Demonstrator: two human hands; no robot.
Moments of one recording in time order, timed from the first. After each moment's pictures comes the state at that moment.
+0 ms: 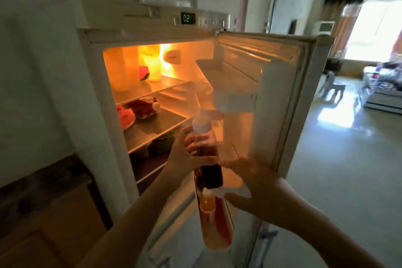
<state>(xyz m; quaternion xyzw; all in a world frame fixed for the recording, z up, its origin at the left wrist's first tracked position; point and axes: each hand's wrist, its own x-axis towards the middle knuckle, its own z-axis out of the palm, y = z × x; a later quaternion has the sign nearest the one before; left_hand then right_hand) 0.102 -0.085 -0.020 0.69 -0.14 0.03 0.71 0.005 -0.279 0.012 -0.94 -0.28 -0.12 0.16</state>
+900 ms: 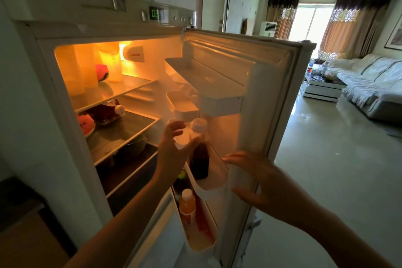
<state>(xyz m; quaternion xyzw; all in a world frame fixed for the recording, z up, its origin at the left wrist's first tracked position) 0.138 -0.110 -0.022 0.74 -0.20 0.22 0.61 -0.014 -0.290 0.027 -0.95 -0.20 -0.18 0.19</state>
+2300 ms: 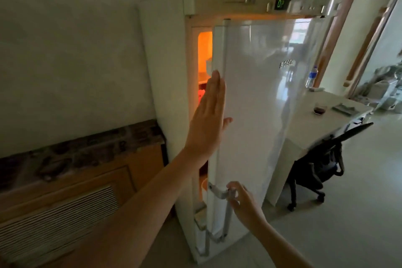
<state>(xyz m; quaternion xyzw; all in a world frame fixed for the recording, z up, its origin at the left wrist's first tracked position) 0.053 -0.017 0.022 0.88 -0.10 0.43 0.15 0.062 -0.172 -0.176 -0.89 -0.24 0.05 0.39</state>
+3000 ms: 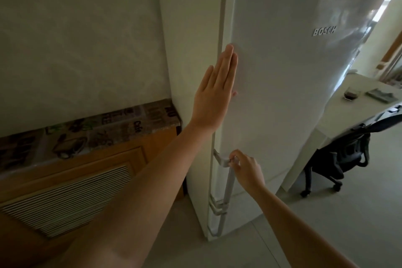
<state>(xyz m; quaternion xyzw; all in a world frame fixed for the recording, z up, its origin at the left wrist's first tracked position) 0.107 0.062 -0.008 0.89 -0.01 0.45 -0.04 0.107 -0.085 -0.158 -0.92 -0.21 0.02 0.34</state>
